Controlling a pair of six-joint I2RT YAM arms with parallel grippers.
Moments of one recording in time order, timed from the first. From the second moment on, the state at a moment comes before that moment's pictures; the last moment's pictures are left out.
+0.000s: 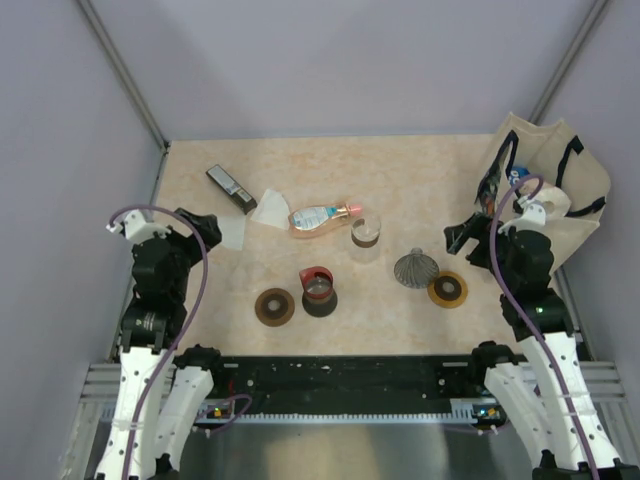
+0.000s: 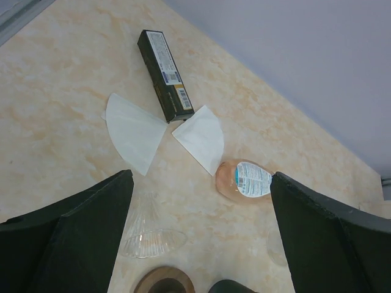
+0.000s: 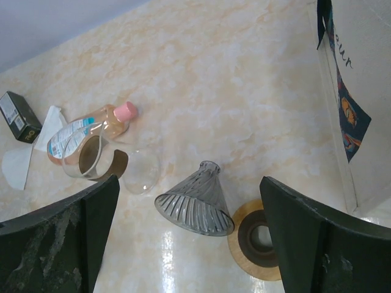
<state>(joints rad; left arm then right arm) -0.06 0.55 0.77 -0.44 -0.21 -0.64 0.10 0.58 0.67 -0.41 -0.01 0.45</state>
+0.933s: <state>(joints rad) -0.06 0.68 0.73 -0.43 -0.10 -0.65 0.10 0.74 0.68 -0.76 0.11 0.53</state>
